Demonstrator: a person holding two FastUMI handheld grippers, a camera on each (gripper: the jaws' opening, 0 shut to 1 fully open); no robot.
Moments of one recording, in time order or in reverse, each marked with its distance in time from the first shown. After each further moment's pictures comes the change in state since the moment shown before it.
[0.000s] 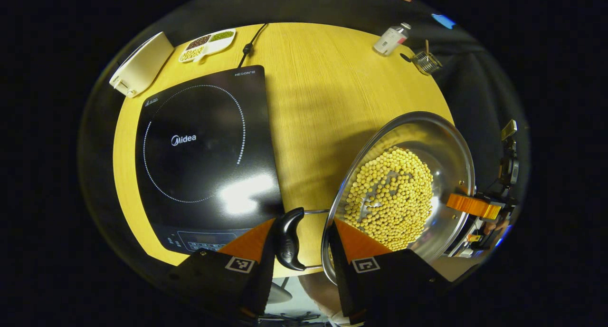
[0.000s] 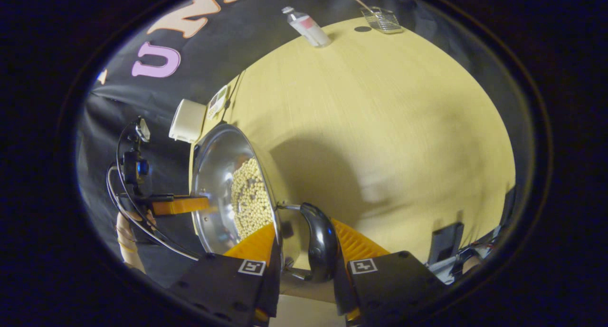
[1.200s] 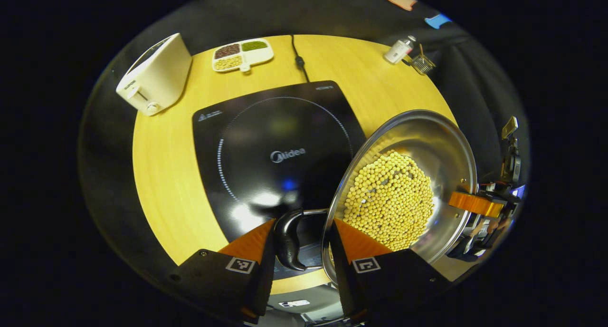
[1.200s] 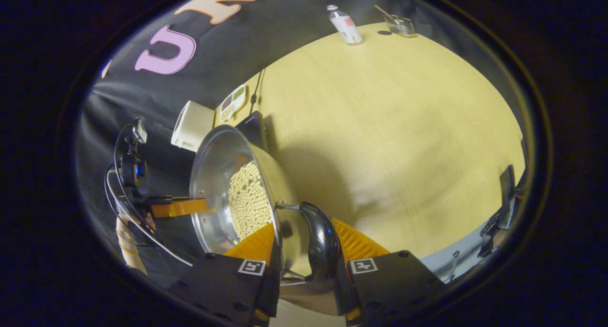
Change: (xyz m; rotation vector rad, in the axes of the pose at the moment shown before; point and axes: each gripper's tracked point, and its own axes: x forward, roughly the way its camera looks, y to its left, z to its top) left arm -0.012 0.015 0.029 0.120 -0.074 -0.012; right arm 0.073 0.168 -0.045 0.069 -0.107 -0.029
